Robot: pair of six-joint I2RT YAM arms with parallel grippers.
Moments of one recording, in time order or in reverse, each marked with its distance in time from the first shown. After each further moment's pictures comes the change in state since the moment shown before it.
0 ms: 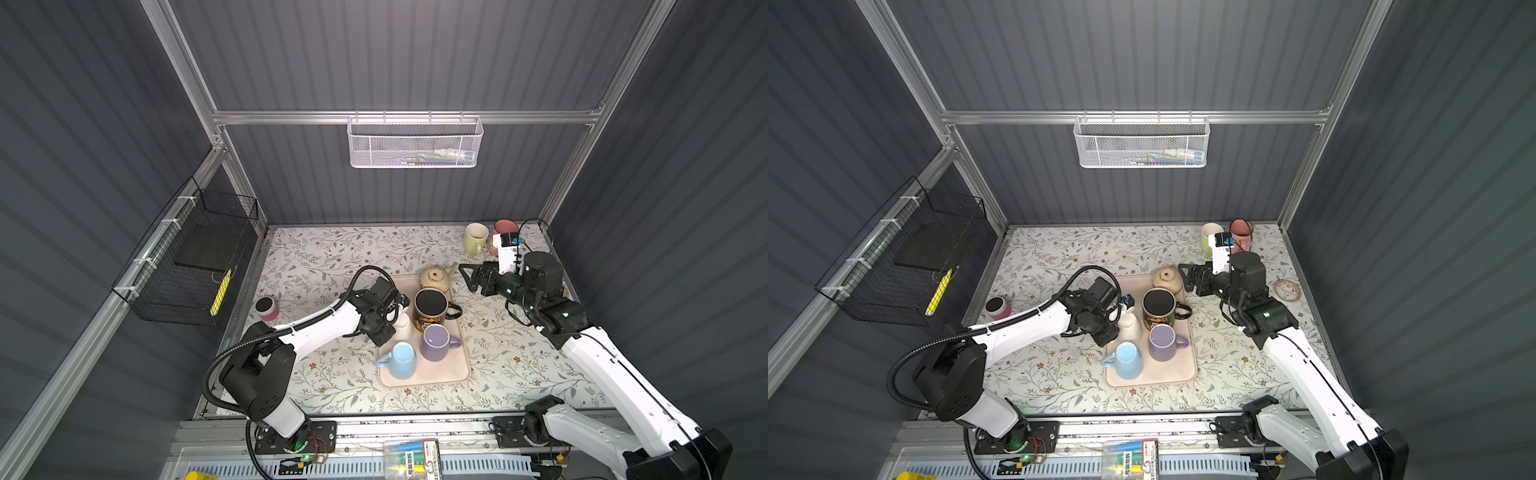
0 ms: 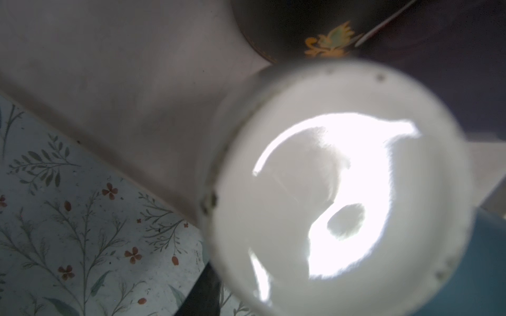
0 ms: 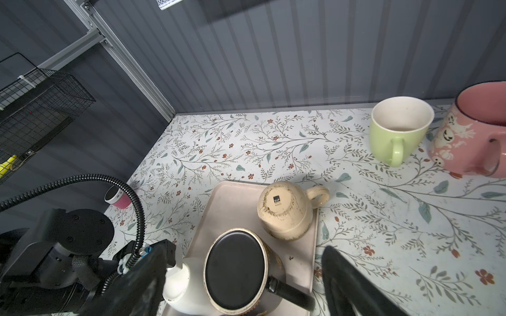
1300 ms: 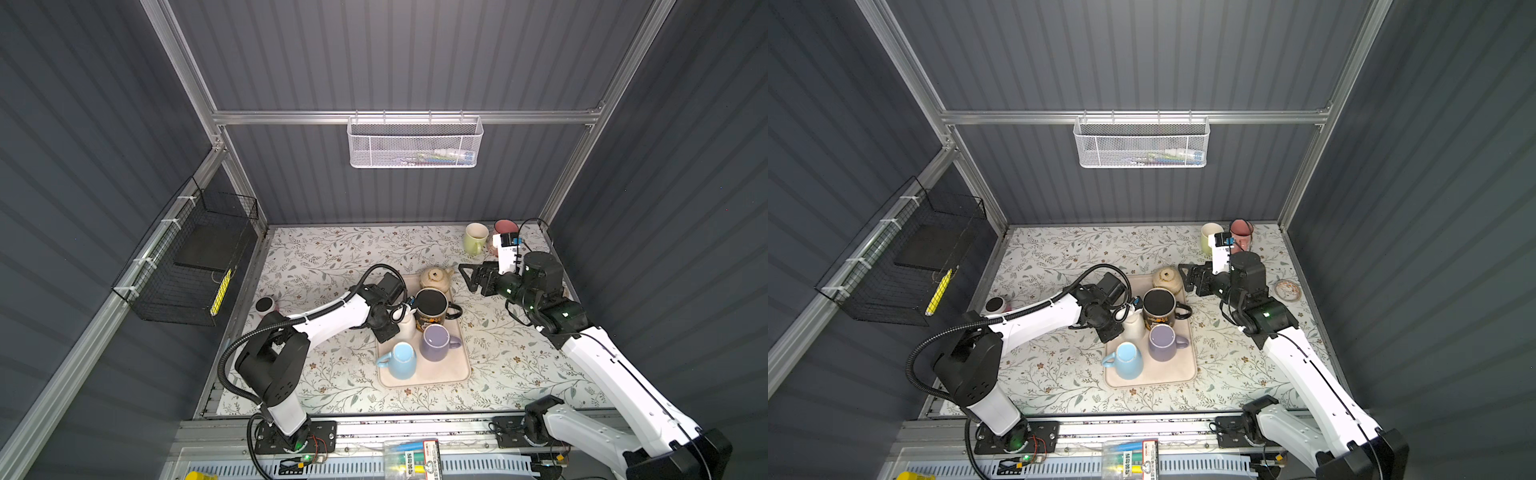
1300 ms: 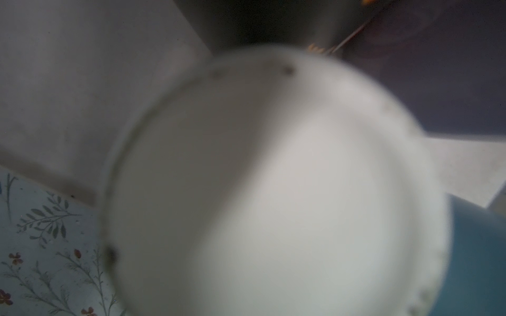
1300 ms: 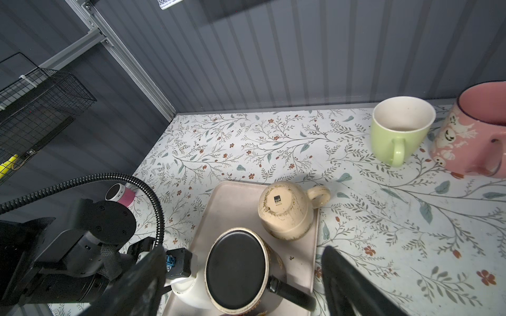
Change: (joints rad) left arm -0.005 0.101 0.098 -0.038 0.013 0.148; right arm 0.000 0.000 0.000 0.000 -0.004 0.000
